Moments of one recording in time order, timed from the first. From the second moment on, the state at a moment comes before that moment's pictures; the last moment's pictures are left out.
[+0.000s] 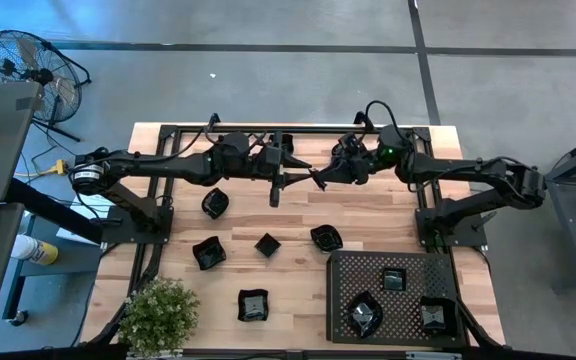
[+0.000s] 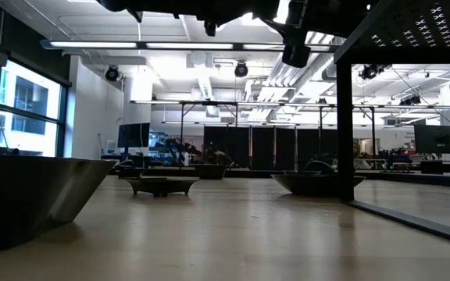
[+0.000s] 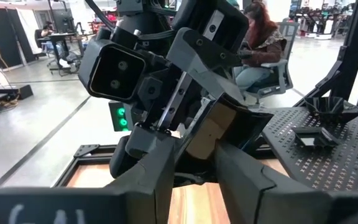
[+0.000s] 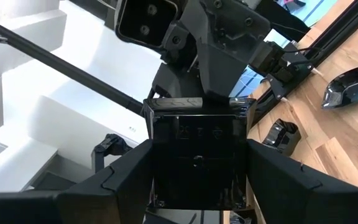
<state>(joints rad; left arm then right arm) 0.17 1.46 1.07 0.39 0.19 0.08 -0.39 1.26 0.74 0.60 -0.71 1.07</state>
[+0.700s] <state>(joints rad) 0.18 1.43 1.07 0.37 0.15 0.07 -0.41 1.26 0.74 0.60 -0.70 1.01</state>
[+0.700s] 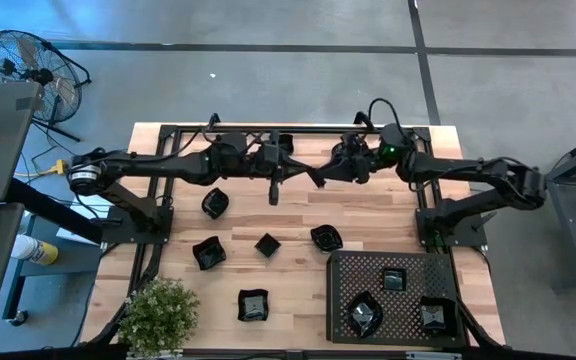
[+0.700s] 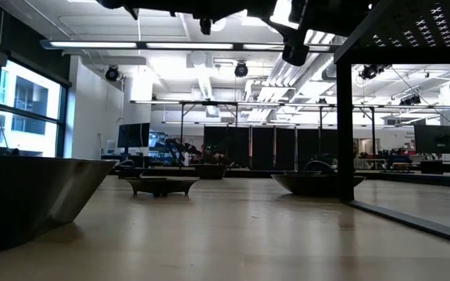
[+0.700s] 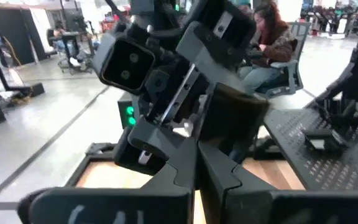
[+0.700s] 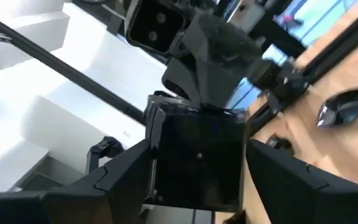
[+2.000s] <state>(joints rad) 0.26 1.35 0.92 0.37 -0.24 -0.71 -0.22 1.27 1.10 -0.14 0.18 0.65</state>
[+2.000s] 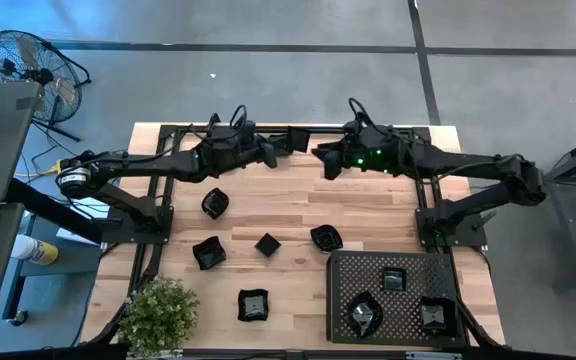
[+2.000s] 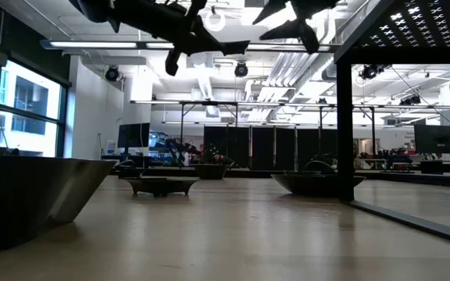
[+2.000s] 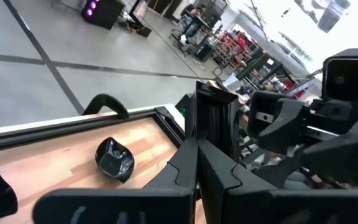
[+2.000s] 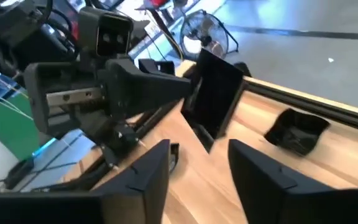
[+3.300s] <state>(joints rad) 0.29 1.16 0.92 0.07 -0.22 -0.44 -0.31 1.08 1.10 -0.38 0.29 0.80</state>
